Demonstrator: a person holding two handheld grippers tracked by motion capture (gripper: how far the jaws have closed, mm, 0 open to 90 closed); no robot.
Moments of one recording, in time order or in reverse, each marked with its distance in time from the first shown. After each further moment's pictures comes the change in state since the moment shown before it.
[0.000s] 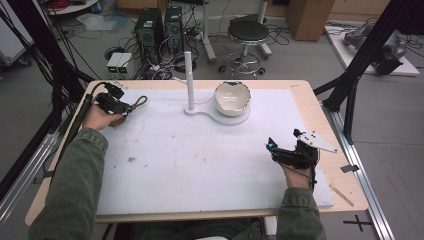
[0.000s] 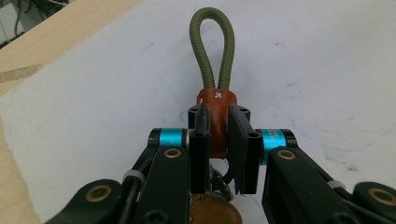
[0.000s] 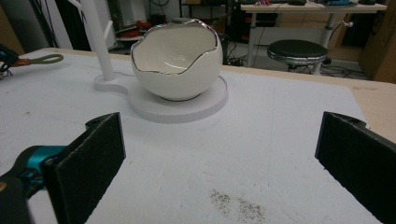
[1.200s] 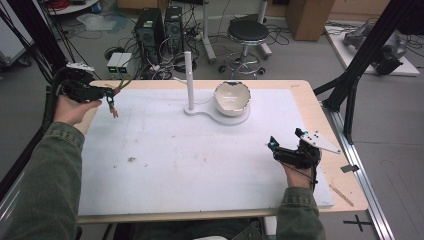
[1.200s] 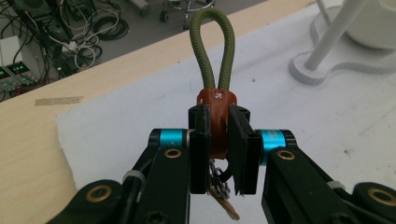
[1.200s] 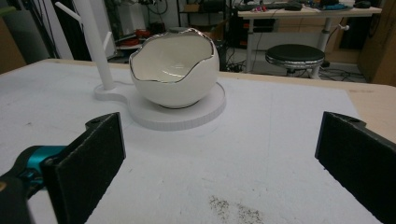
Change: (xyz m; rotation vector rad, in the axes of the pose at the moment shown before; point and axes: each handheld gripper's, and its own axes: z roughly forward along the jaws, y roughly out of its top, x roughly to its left) left arm 0.018 0.003 -0.108 -0.238 -0.076 -0.177; right arm -0.002 0.002 -0.003 -0.029 -0.003 0.030
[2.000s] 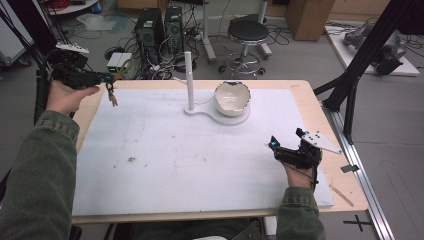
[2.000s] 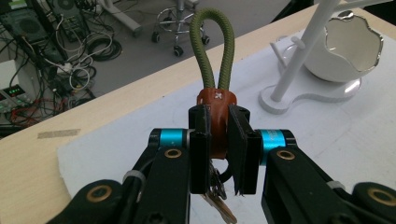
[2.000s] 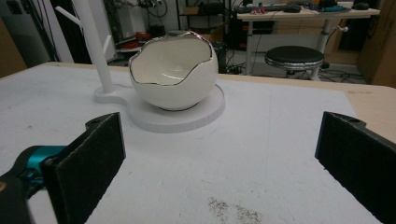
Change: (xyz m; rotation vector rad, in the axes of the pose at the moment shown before) left arm -0.025 0.046 -0.030 -0.050 -0.043 0.034; right arm -0.001 0.000 -0.002 -0.007 -0.001 0.008
